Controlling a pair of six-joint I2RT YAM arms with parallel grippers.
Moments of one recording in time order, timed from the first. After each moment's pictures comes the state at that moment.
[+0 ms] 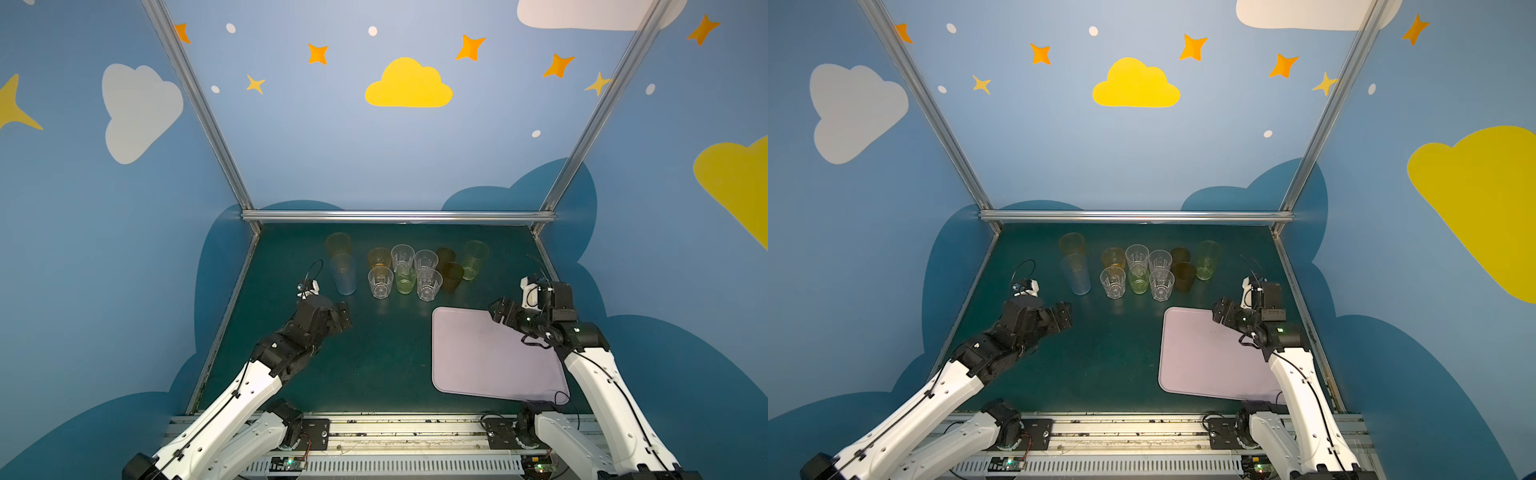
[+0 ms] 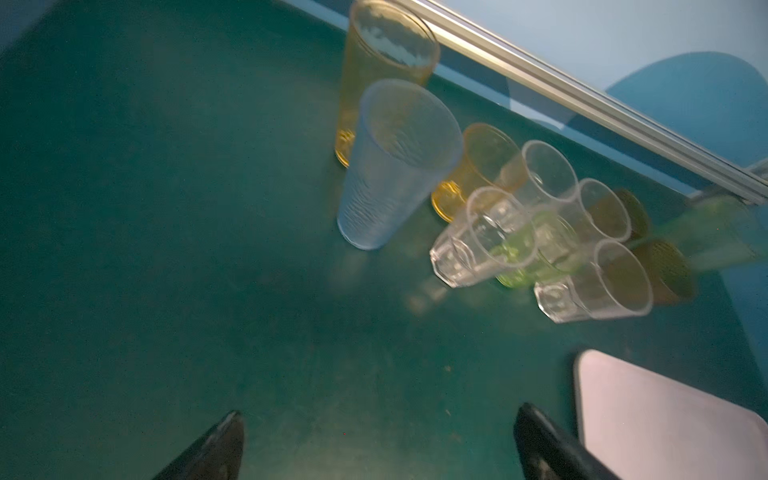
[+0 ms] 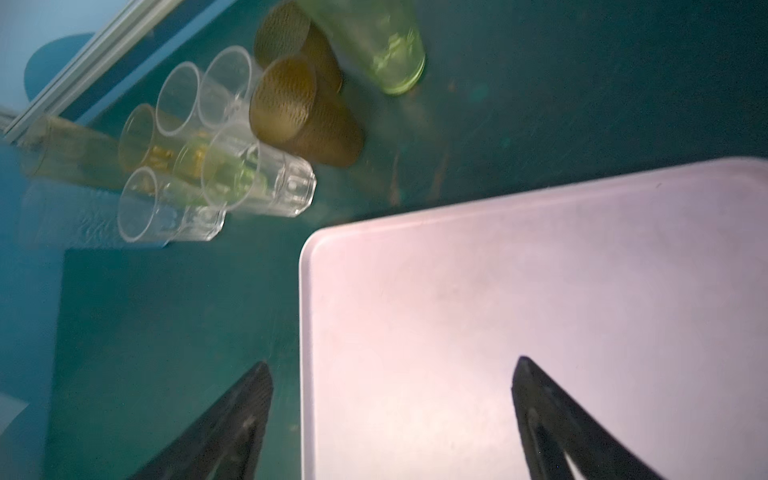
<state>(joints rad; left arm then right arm) -0.58 0.82 0.70 -0.58 -0.29 -0.72 0.09 0.89 0.80 -0.80 -0.27 0.42</state>
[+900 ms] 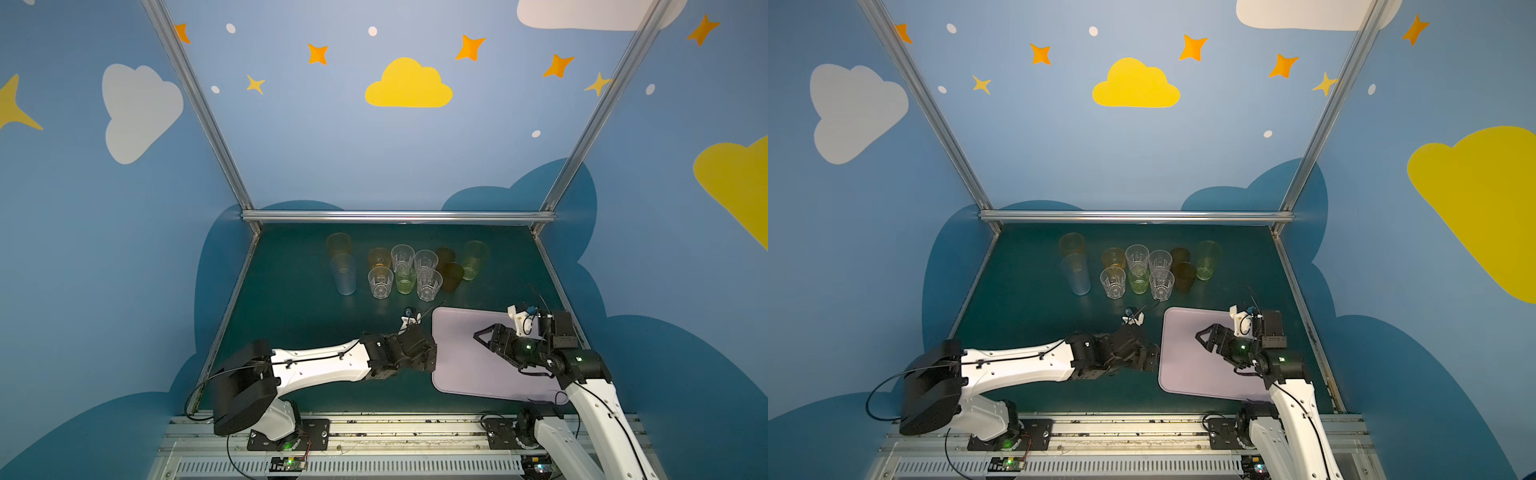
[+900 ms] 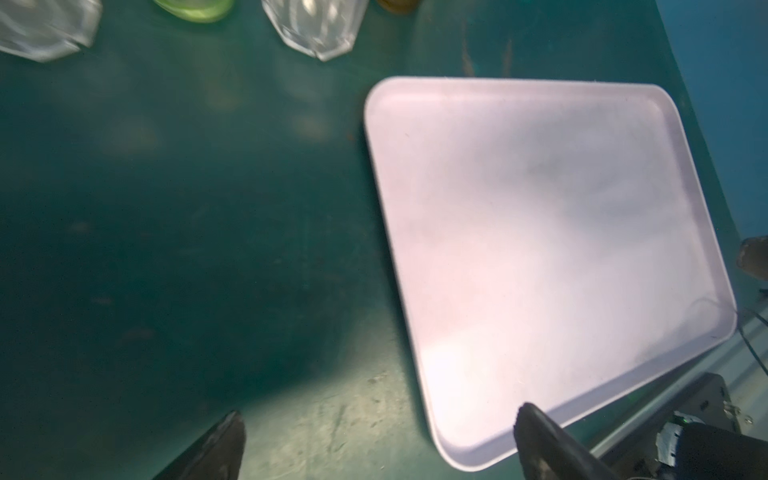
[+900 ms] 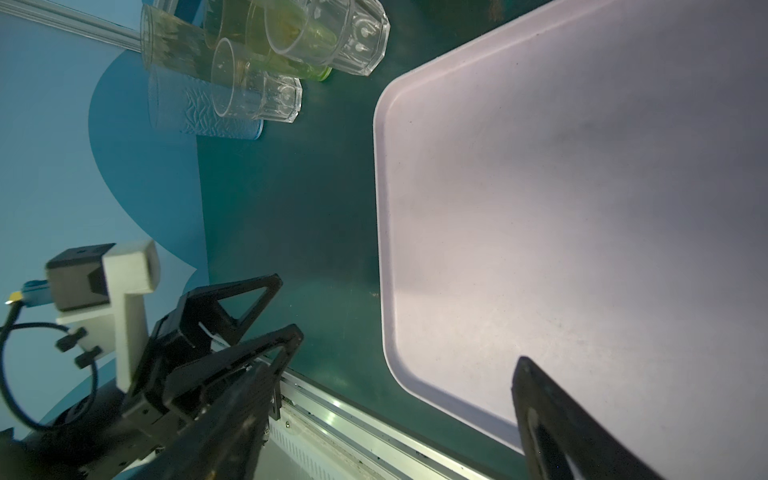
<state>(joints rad) -1.15 1.53 0.93 -0.33 -0.22 -0.86 0.07 0.67 0.62 -0.89 -0.58 0.50</state>
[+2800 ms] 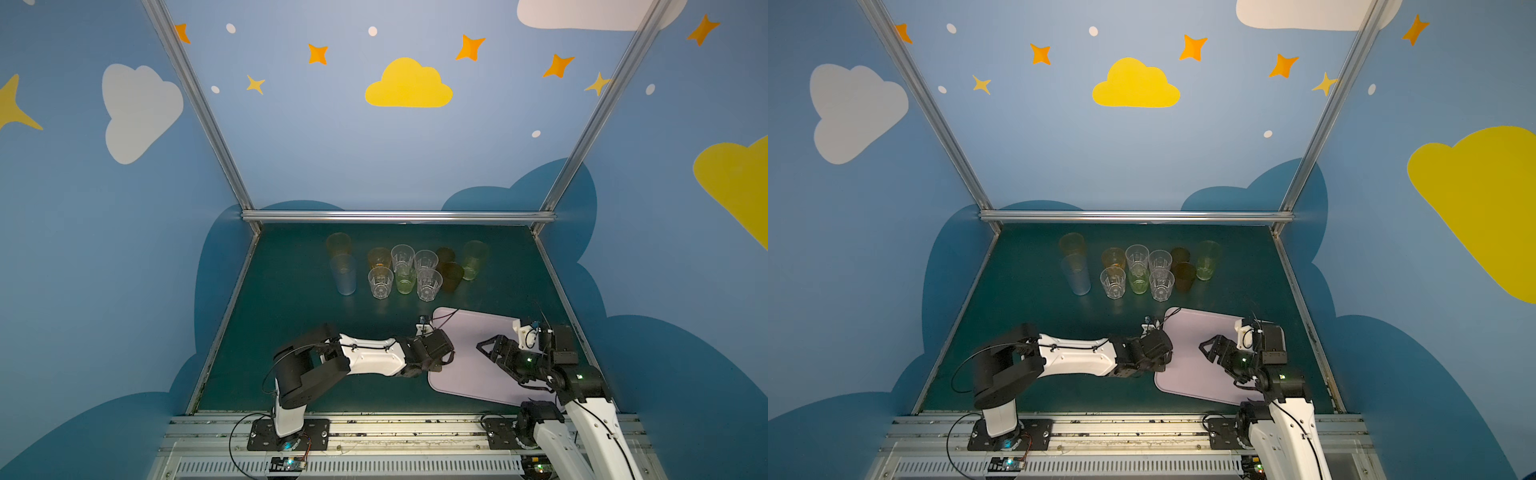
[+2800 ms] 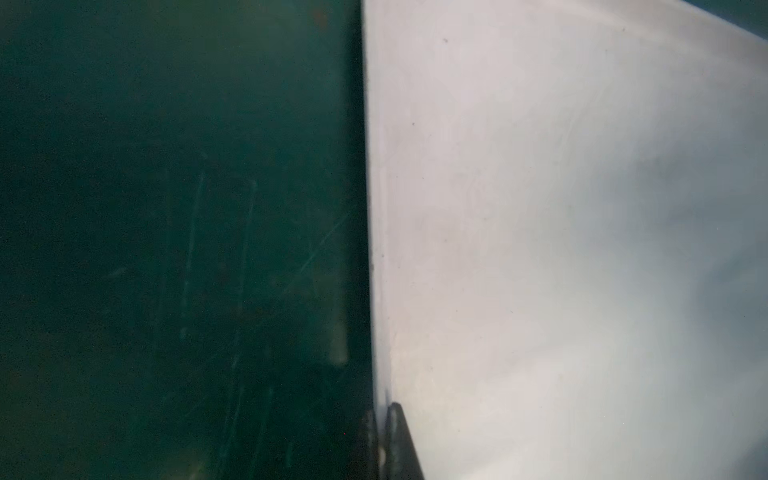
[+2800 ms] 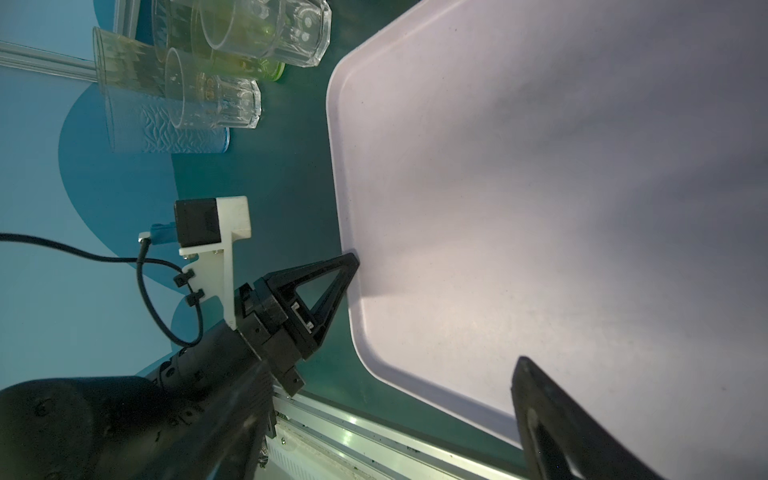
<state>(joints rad) -1.15 1.85 1.03 -0.20 -0.22 -0.99 0.07 0.55 0.53 -0.94 -0.52 0.59</state>
